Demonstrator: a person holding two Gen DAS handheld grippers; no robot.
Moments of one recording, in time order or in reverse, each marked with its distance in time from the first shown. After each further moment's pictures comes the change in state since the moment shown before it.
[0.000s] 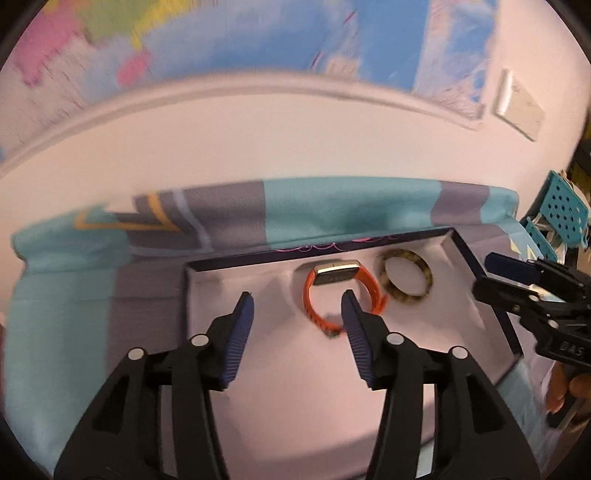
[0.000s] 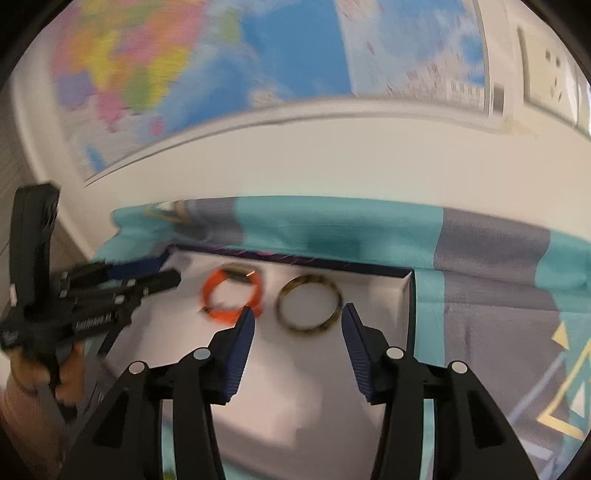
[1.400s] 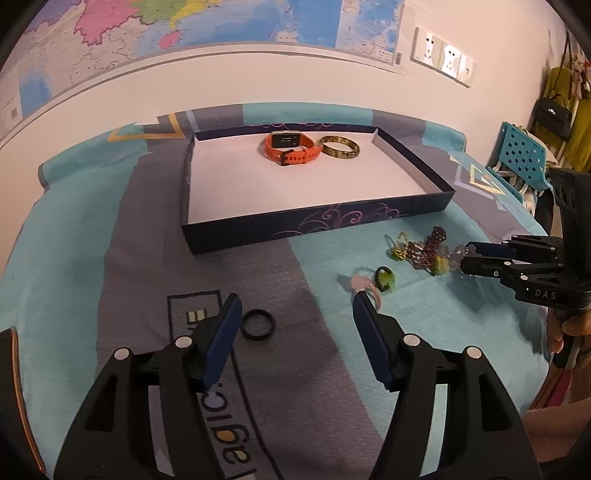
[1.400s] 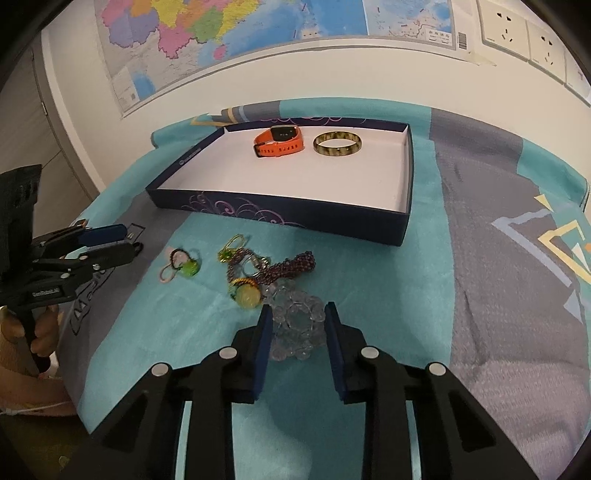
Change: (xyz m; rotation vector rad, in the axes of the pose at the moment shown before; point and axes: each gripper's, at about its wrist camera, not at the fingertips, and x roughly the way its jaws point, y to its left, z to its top) left arm -0.095 -0.021 -0.164 0.046 0.022 -0.070; right arm -0.063 0.014 -0.151 -0.046 0.122 0.029
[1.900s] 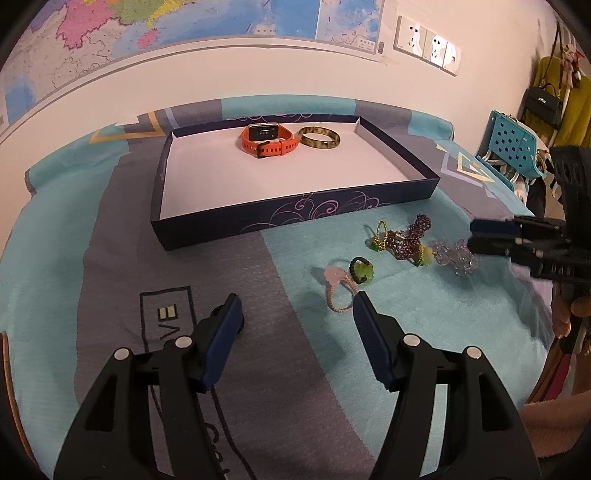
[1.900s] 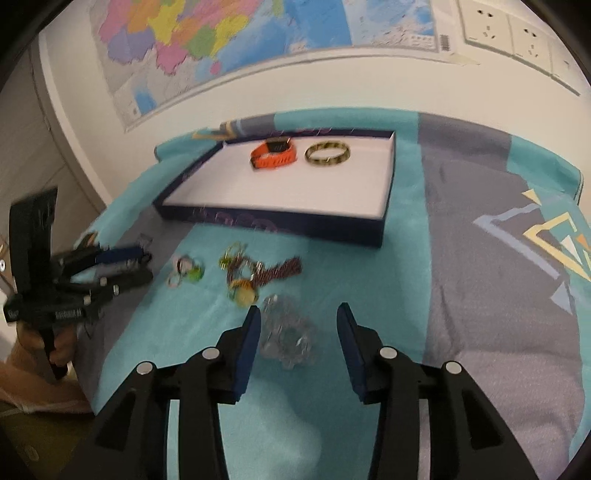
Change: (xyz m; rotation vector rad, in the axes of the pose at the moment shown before) left arm 0.008 -0.014 -0.002 0.029 0.020 -0.031; right arm -0.021 -0.017 0.003 0.047 -0.036 0.028
